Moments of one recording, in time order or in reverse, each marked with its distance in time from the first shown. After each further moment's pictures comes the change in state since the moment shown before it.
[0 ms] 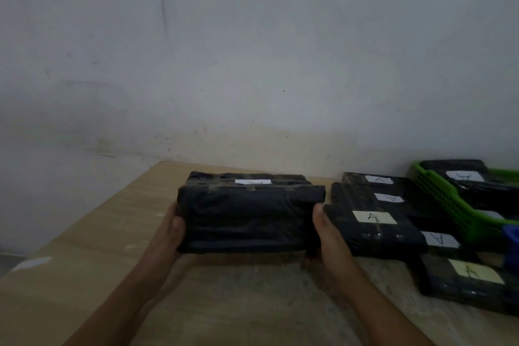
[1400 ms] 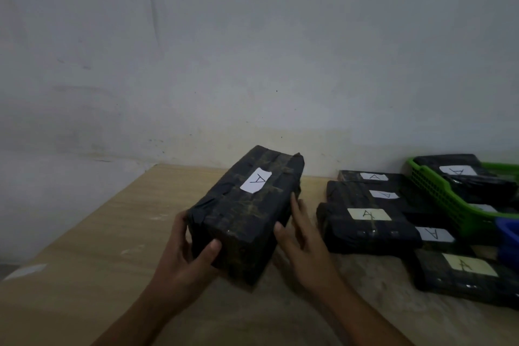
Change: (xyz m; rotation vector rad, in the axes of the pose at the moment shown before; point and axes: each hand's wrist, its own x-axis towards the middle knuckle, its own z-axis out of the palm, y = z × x) left_hand -0.017 -0.013 0.032 0.121 -0.062 0.139; right_hand -0.009 0.016 0.019 -0.386 -0.043 -0.268
